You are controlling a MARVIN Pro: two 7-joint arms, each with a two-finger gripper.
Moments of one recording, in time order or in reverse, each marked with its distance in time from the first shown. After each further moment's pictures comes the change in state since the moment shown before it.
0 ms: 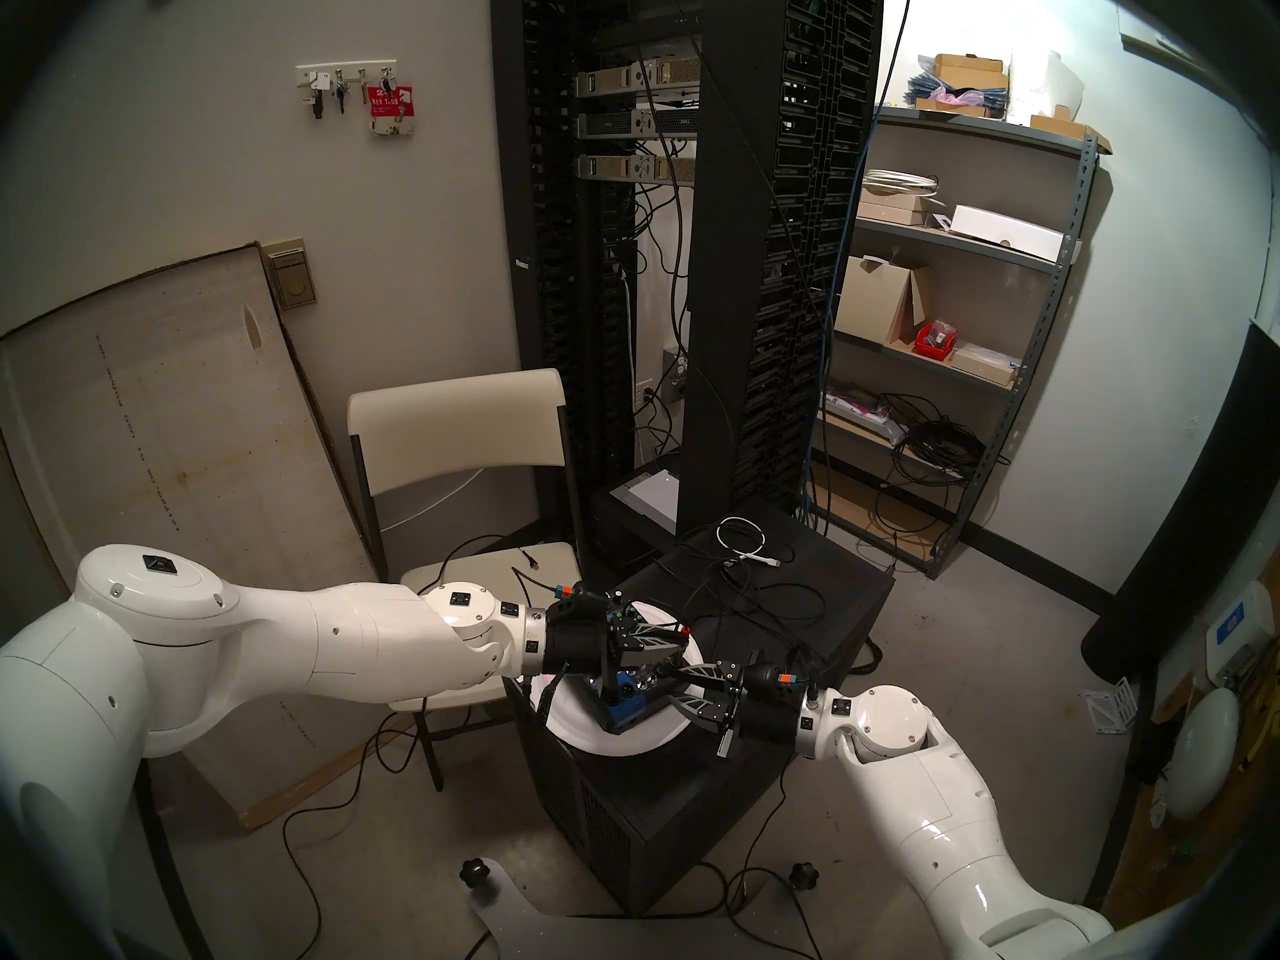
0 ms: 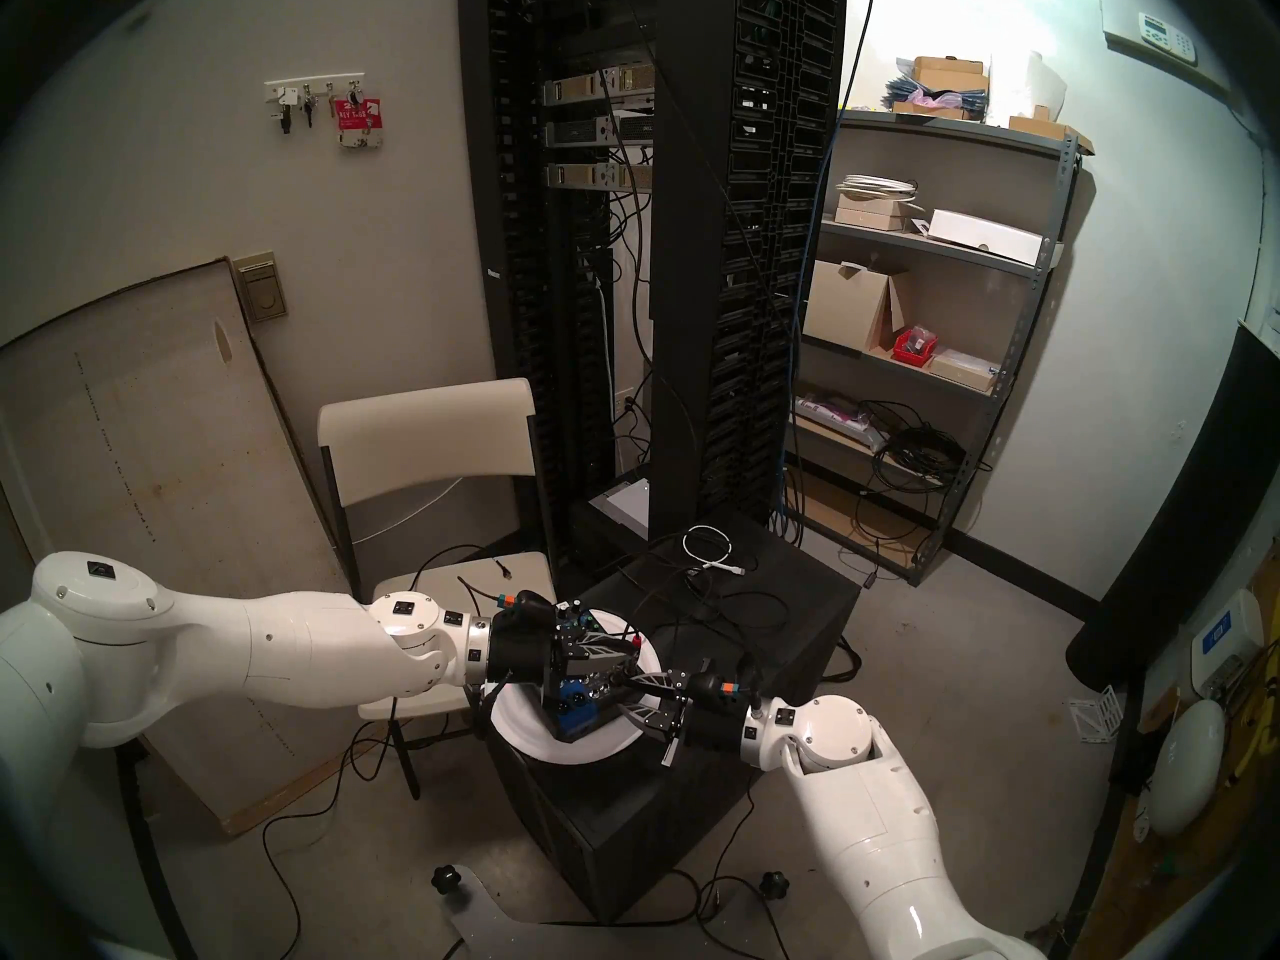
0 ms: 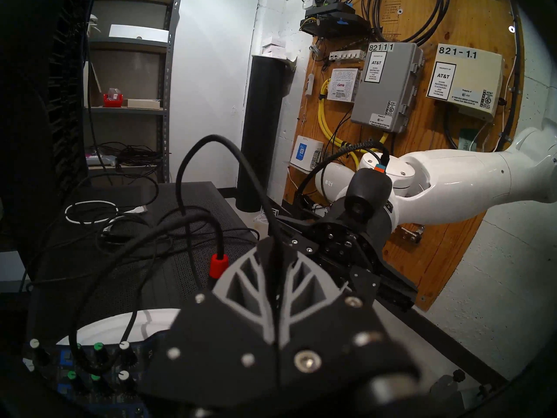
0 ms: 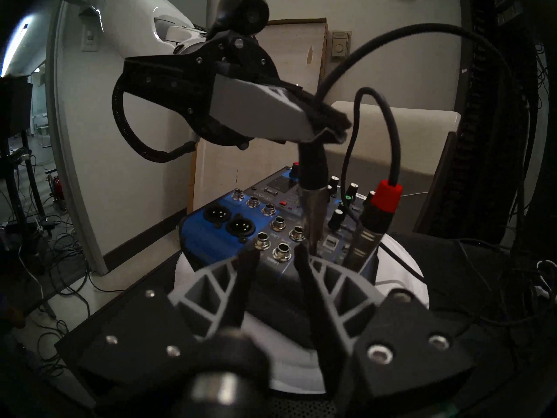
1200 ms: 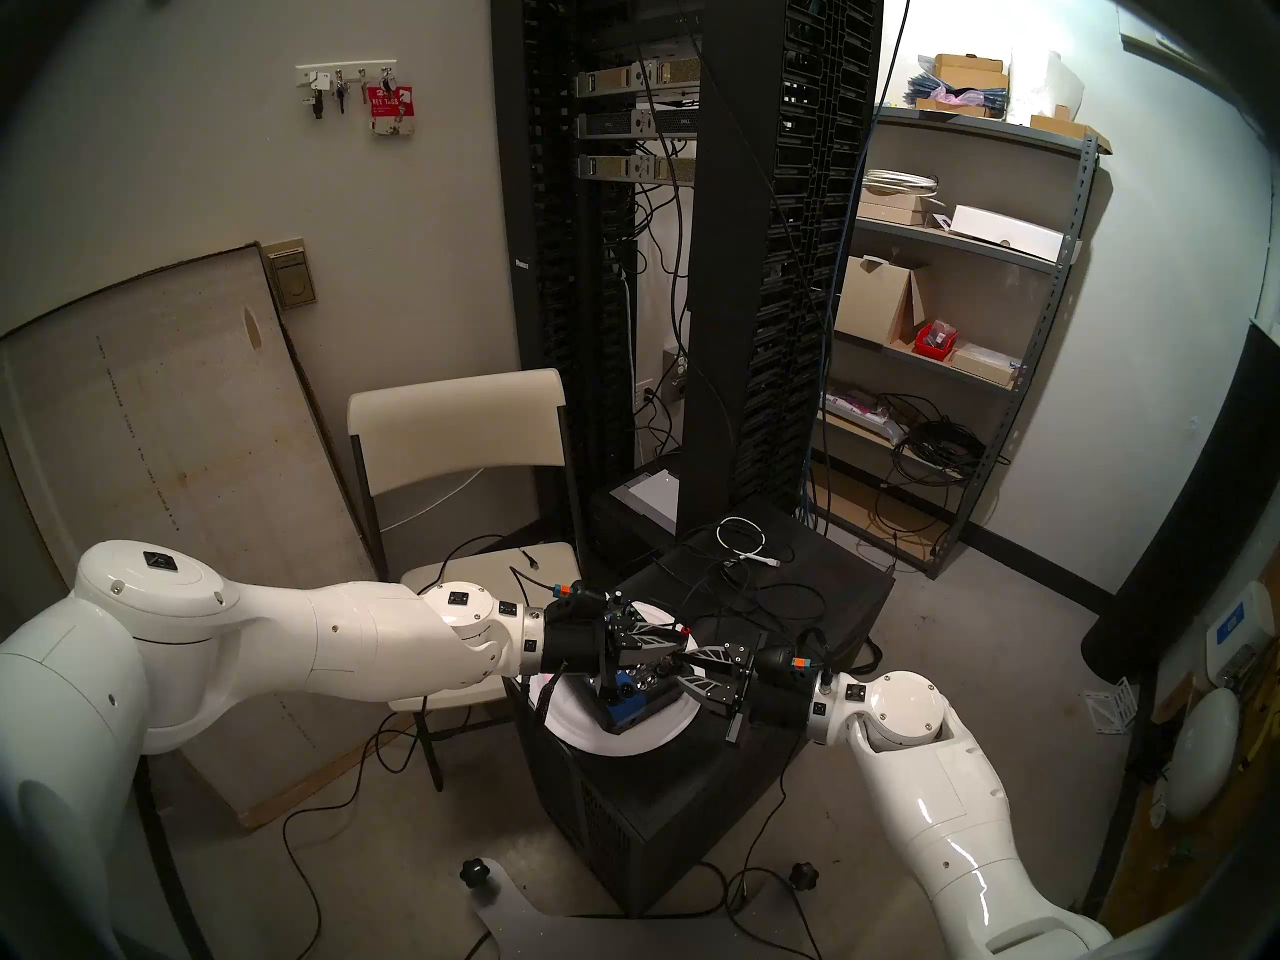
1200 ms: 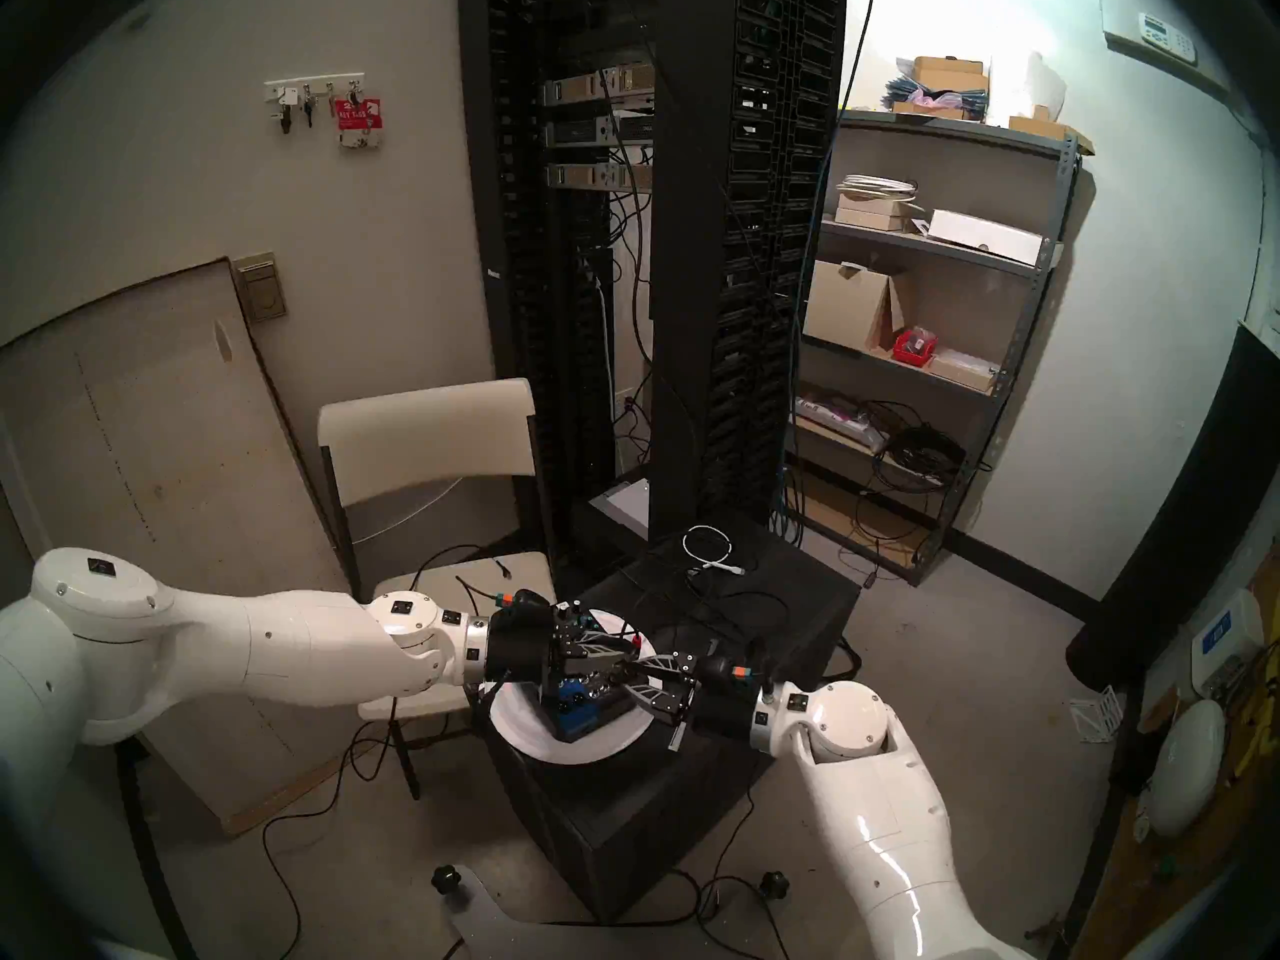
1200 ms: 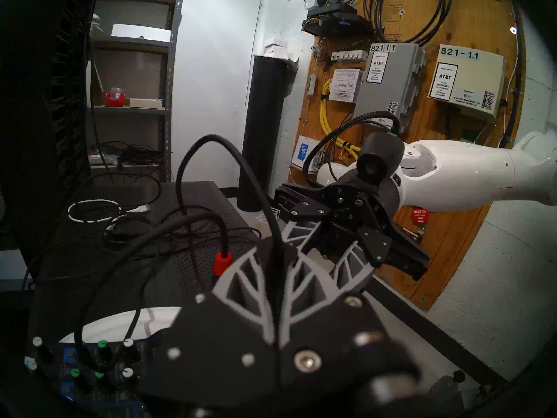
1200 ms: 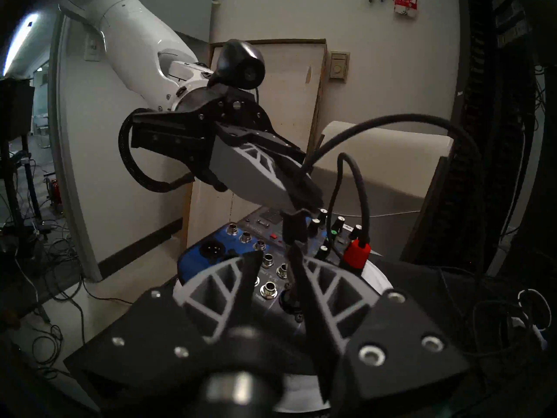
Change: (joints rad) left arm -0.012 0.000 0.022 0.002 -0.020 -0.007 0.000; right arm -0.021 -0.012 0.049 -0.106 0.008 0.039 0.032
